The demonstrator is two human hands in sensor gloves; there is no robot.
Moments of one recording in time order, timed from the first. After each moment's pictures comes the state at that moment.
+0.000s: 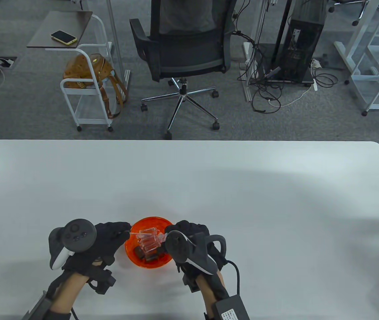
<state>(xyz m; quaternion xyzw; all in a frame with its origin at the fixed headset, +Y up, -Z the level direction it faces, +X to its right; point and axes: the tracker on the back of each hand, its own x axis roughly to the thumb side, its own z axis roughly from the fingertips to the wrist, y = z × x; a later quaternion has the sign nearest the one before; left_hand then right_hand) -0.274 -0.693 -0.303 0.00 -0.11 0.30 0.95 0.000 -0.715 -0.309 0.10 -0.09 0.98 0.11</state>
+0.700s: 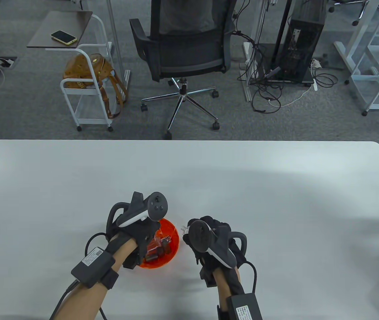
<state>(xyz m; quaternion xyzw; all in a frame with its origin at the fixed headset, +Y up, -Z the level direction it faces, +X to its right) -0.148 -0.699 -0.377 -0.15 -0.13 0.02 0.98 0.039 -0.710 -0.317 0.05 -0.06 0.99 0.11</state>
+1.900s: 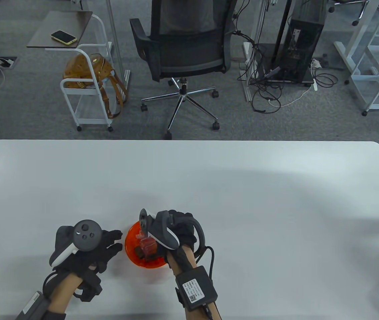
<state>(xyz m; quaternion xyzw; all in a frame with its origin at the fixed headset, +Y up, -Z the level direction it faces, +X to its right) -0.285 -0.721 -0.305 -0.11 -0.09 0.21 0.97 -0.086 -0.734 -0.359 0.03 0.00 1.00 -0.08</state>
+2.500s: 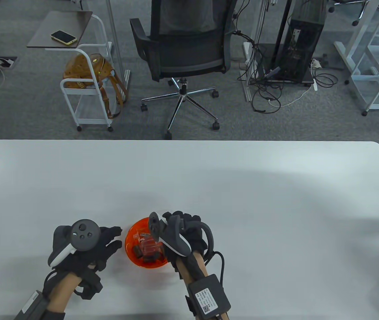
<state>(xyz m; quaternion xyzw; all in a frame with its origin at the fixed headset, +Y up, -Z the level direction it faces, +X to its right) -0.286 -0.714 -0.306 -0.07 -0.10 0.21 0.97 -0.043 -0.696 -0.330 0.05 -0.07 1.00 0.00</state>
